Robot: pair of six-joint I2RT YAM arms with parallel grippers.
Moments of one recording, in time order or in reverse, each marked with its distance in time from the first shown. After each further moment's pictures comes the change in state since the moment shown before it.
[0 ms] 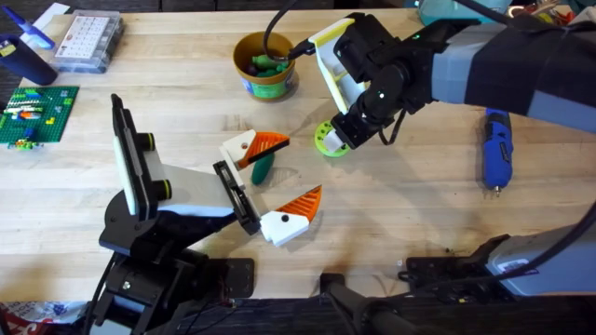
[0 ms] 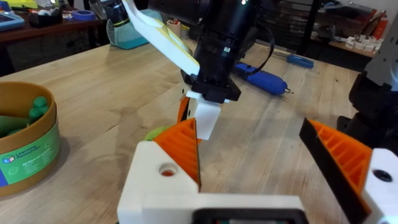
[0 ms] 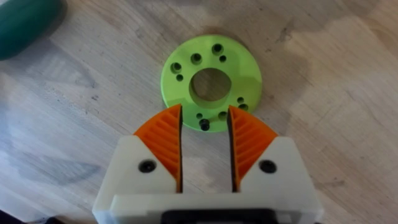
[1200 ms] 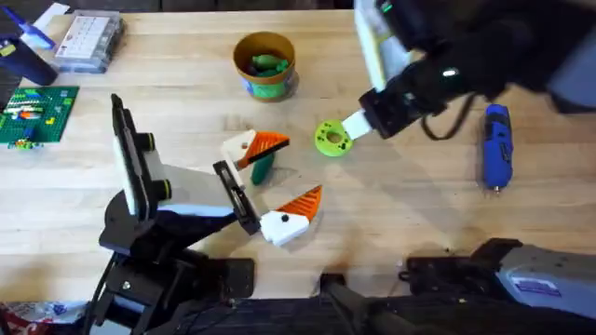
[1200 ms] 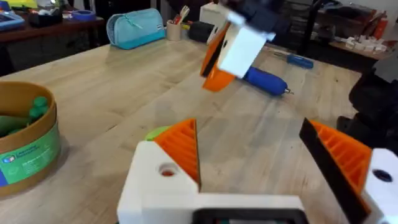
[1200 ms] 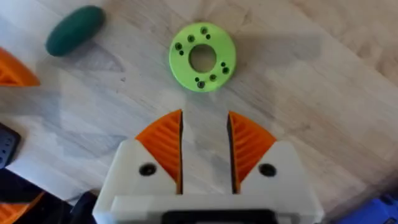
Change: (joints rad) left arm 0.000 0.000 0.000 0.001 -0.001 -0.002; right arm 0.012 -0.270 0.093 -0.242 0.062 0.100
